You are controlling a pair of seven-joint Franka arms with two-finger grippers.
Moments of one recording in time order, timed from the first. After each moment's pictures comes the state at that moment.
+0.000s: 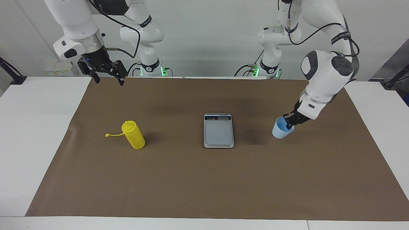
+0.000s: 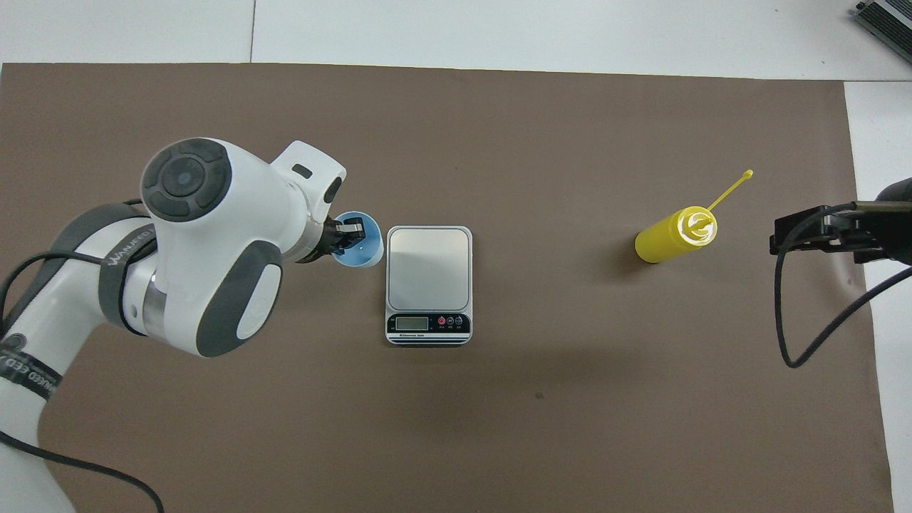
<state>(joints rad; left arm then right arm) -0.33 0.15 -0.16 -1.84 -0.07 2.06 -0.61 0.06 -0.03 -0.05 -1.58 -0.01 1.53 0.13</state>
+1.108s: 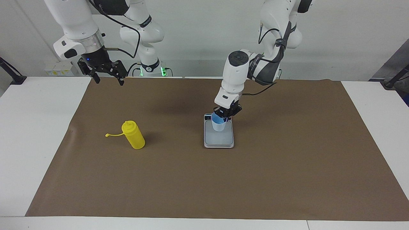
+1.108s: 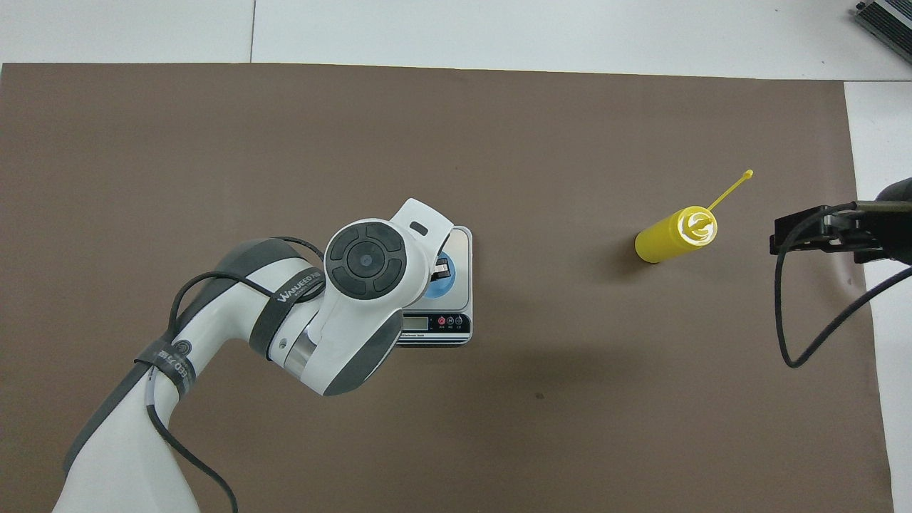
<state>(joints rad) -0.51 0.24 -0.16 -1.88 0.04 2.21 -0.83 0.06 -0.03 -0.05 -1.58 -0.01 1.53 0.13</state>
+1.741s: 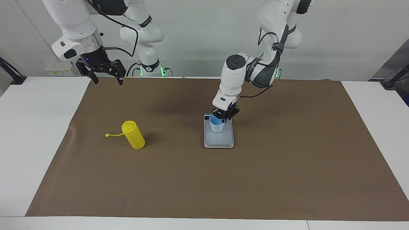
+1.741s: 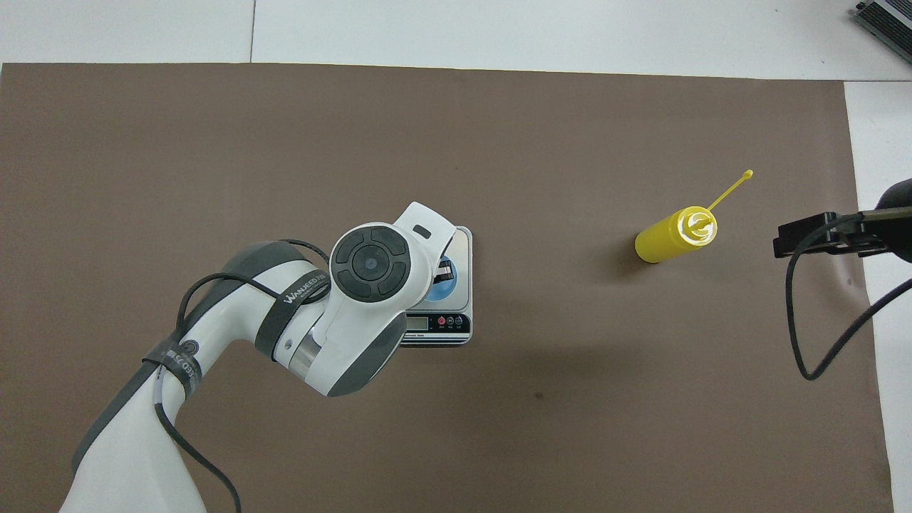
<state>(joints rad) -0.52 0.25 -0.16 -1.89 0.04 2.22 -0.83 0.06 -0.03 -0.05 -1.58 -0.01 1.54 -0.03</state>
